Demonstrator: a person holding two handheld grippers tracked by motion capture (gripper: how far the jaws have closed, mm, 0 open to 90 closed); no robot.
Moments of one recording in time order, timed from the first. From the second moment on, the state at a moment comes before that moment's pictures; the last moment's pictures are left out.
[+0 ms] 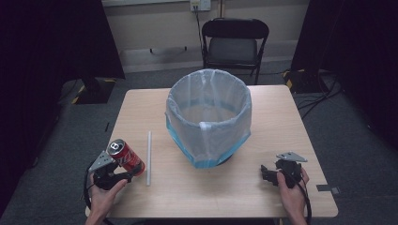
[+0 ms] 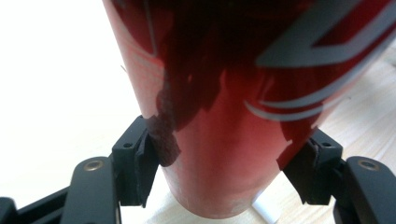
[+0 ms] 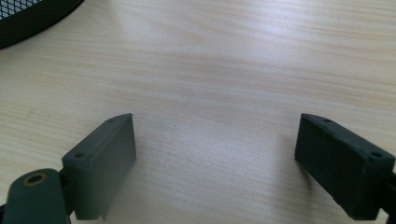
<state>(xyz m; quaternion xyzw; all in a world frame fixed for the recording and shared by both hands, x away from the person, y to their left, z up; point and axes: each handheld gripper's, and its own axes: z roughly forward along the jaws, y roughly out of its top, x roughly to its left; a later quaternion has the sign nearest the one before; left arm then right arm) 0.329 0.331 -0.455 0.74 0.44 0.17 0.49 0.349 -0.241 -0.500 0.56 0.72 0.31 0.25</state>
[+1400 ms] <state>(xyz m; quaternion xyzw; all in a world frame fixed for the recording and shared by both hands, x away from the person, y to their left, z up) 0.361 0.285 -0.363 0.73 0.35 0.18 0.56 0.352 -0.244 -0.500 0.55 0.74 0.32 0.25</state>
